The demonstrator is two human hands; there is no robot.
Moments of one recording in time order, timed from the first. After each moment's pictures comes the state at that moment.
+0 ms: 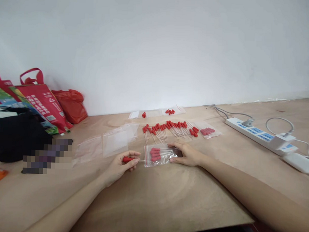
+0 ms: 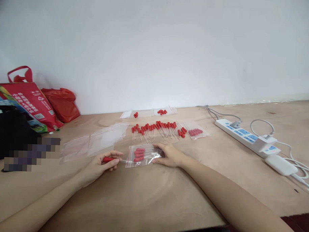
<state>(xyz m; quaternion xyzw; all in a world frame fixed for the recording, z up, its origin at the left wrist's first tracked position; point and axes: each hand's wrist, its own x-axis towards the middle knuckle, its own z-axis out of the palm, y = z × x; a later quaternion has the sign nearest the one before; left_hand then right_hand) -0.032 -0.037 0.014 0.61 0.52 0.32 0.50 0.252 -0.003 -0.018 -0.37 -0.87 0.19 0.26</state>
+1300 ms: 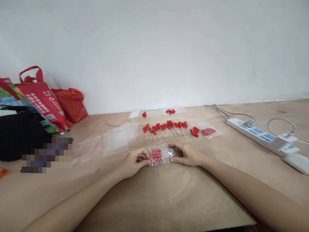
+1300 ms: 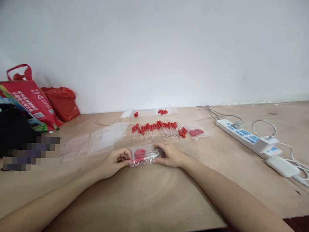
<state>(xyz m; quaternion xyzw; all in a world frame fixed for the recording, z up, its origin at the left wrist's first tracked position) -0.003 -0.021 0.004 0.75 0.45 0.27 0.39 0.253 -0.001 -0.021 -0.36 -0.87 0.19 0.27</state>
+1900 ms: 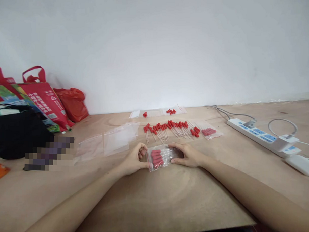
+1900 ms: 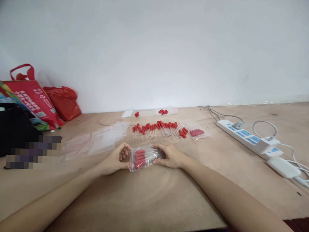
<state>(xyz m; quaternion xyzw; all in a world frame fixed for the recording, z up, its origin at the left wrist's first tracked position) -0.002 -0.015 0.007 0.71 0.52 0.28 0.39 0.254 -0.005 -0.016 -0.34 -0.88 0.21 0.27</state>
